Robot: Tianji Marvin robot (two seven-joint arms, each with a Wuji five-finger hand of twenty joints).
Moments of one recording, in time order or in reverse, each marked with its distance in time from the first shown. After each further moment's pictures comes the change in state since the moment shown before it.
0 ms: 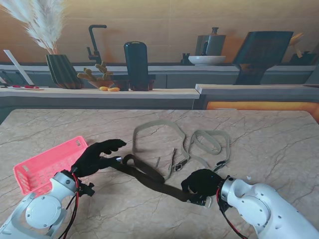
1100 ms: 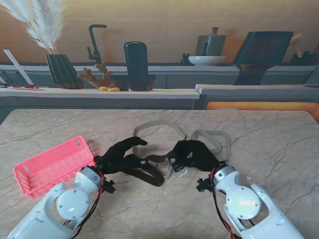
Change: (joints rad) left arm -0.162 -0.003 0.238 0.087 0.221 0.117 0.112; right arm -0.032 -0.116 0.018 -0.131 0.604 0.214 -0.245; left_hand 0.001 0.000 0.116 0.000 -0.171 0.026 -0.009 -0.055 -0.344 -0.001 -0.016 -0.068 -0.289 -0.048 -0.117 -0.113 -0.143 -0.138 -0.204 -0.095; right_hand 0.021 -0.019 0.022 -0.036 0.036 0.027 0.002 -0.045 0.004 -0.007 -0.051 -0.023 -0.033 0.016 -0.070 -0.037 -0.077 0.015 -0.036 0.001
